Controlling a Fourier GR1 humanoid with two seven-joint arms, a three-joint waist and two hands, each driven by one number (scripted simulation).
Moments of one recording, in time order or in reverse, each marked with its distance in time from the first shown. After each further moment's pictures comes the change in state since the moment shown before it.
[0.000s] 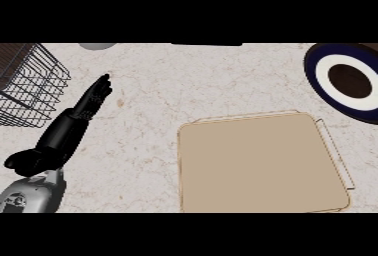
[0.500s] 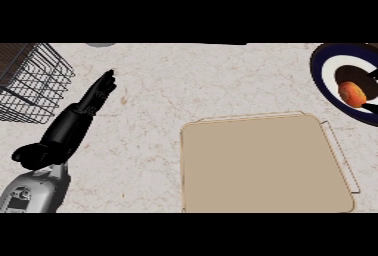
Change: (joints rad) left arm -0.039 -0.014 -0.001 0.021 -0.014 -0.007 0.007; right arm -0.172 0.025 0.065 0.398 0.133 -0.051 0.000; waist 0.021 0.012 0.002
